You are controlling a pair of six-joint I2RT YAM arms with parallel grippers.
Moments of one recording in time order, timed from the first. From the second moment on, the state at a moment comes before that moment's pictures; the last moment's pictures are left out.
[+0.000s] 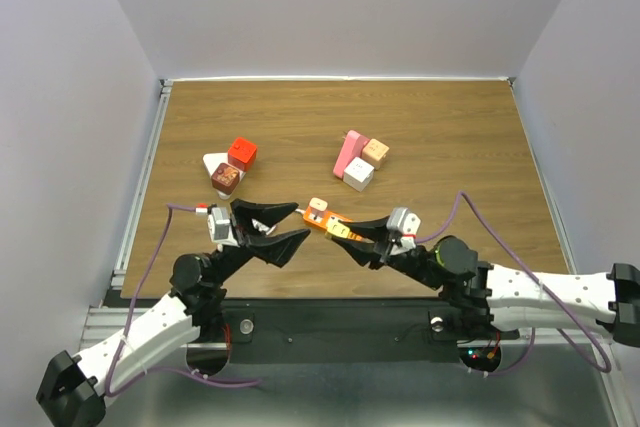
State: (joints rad) left arm -0.75 0.45 0.06 0.92 0.28 -0.49; right arm 1.29 0.83 0.41 0.69 0.16 -0.07
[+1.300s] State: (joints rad) left arm -0.74 0.49 0.06 0.85 0.12 -0.41; right arm 0.72 1.46 0.32 1.14 -0.42 0.05
